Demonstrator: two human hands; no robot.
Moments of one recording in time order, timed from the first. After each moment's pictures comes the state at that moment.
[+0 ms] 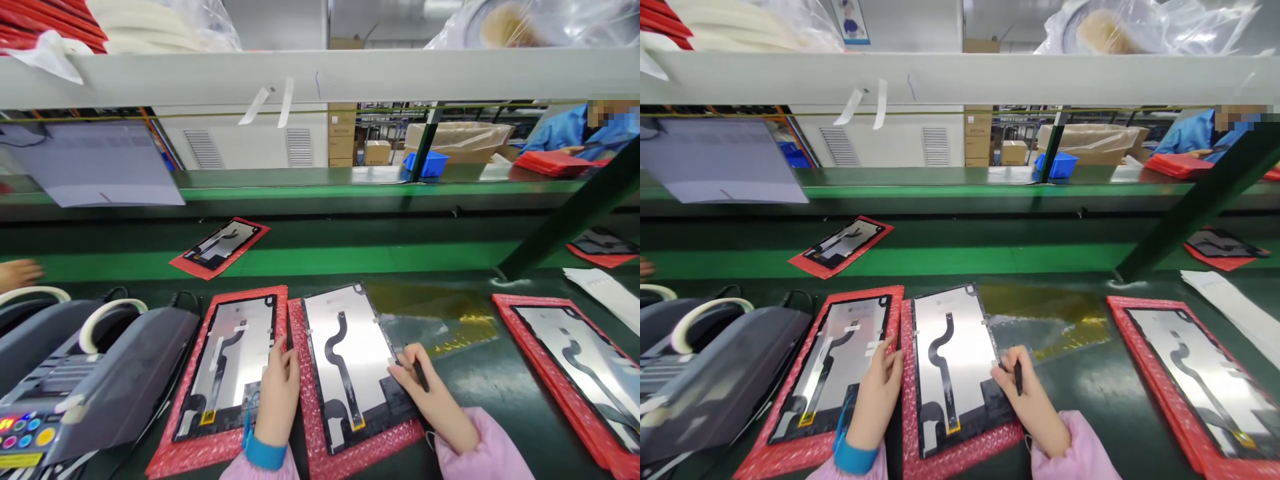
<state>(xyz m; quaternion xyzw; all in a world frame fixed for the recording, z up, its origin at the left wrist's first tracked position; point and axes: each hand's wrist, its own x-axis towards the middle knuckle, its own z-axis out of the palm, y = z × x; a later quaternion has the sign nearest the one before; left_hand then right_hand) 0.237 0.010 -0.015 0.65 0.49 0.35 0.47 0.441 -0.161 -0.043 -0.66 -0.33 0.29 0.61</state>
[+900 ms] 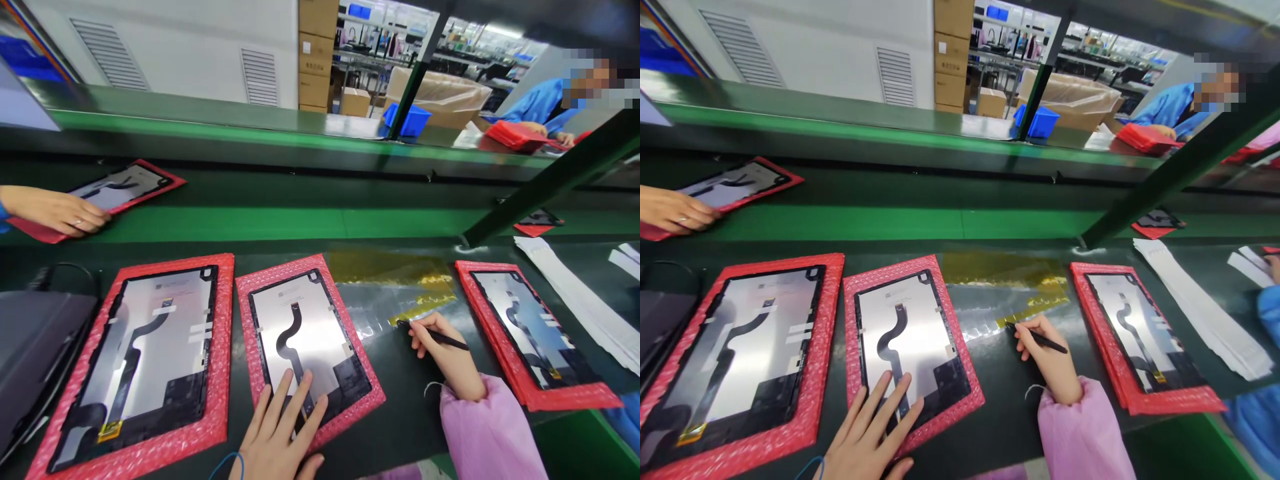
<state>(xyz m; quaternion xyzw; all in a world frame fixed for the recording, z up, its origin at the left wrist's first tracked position) 0.214 -0.068 -0.056 0.98 0.08 0.16 -0.05 0.525 -0.221 -0.040 -0.79 -0.23 0.20 0.54</state>
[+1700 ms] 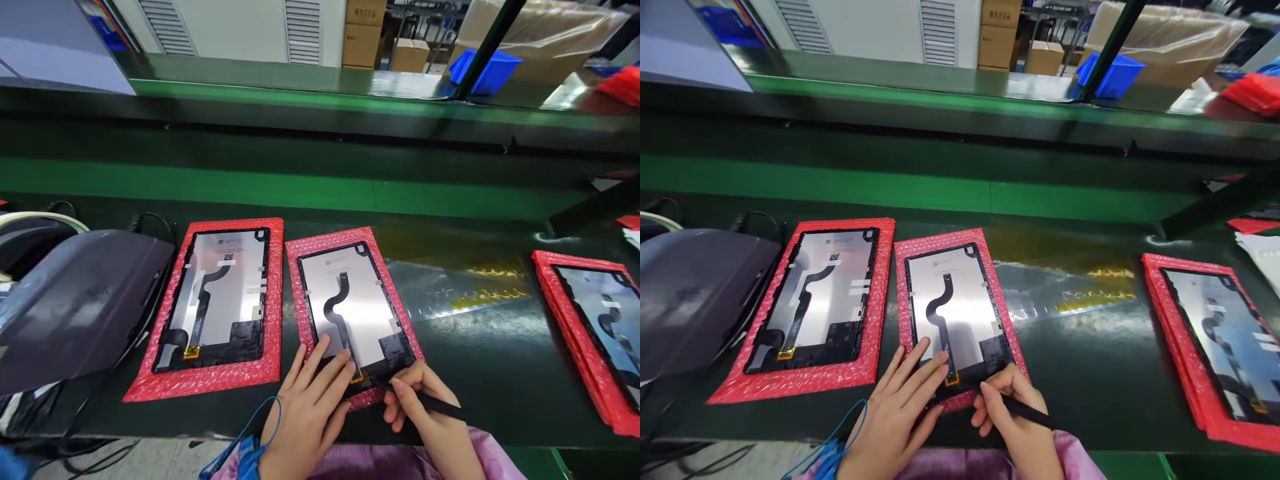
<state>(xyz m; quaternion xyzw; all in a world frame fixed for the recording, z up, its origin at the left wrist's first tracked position) 0.200 -0.078 -0.043 0.95 0.16 0.13 0.24 0.368 -0.214 -0.041 -0.66 -0.19 0.39 0.61</state>
